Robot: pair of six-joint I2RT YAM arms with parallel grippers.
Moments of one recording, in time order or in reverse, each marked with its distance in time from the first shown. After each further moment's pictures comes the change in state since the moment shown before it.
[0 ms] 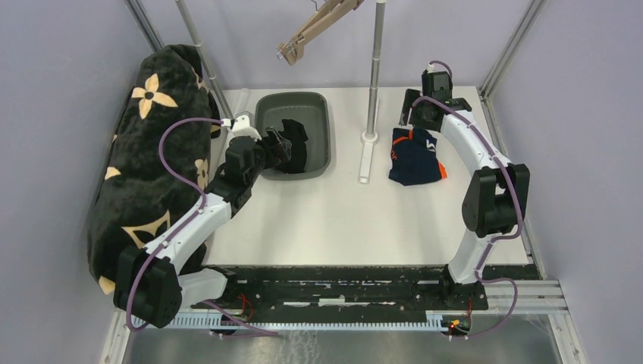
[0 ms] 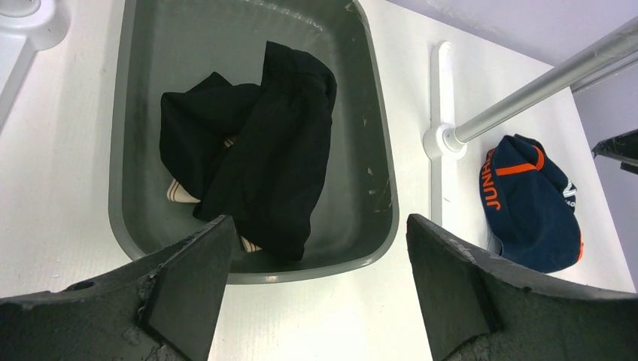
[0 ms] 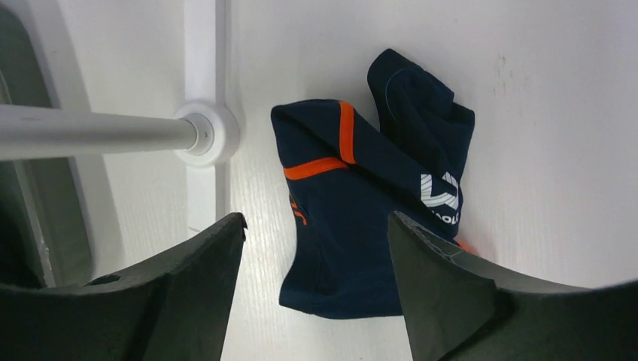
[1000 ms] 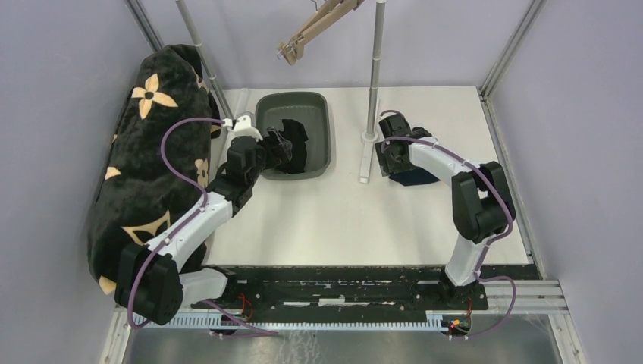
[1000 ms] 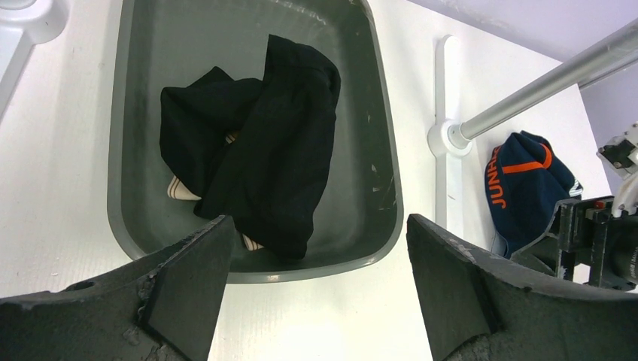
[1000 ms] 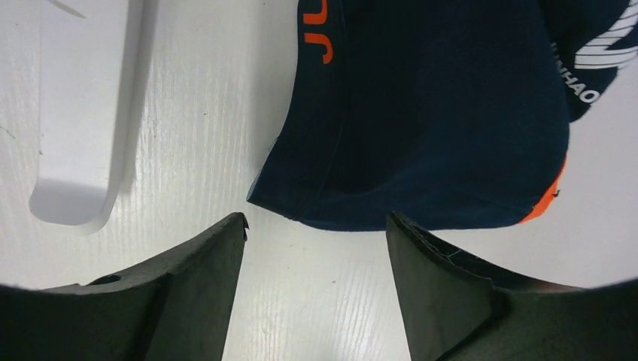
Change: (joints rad) left arm 0.000 0.013 0.000 0.003 0.000 0.000; right arm 0.236 -0.043 -0.346 -0.023 0.197 -0.169
